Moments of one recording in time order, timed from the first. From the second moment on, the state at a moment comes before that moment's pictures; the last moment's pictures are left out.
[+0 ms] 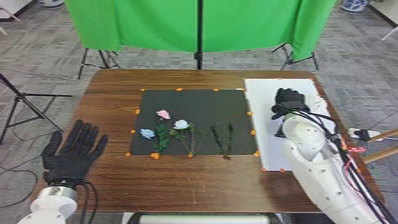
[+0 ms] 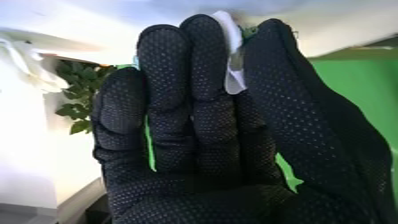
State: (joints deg) left arm 126.5 -69.2 -101.1 -120.9 -3.1 12.5 9.4; right arm -77.1 -62.1 67.8 -86.9 -146.9 -5.1 27.6
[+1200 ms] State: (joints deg) left arm 123.6 -69.7 -100.7 -117.8 0.0 2.7 3.4; right arm -79.3 -65.5 48.2 -100.9 -151.5 -3.8 13.3
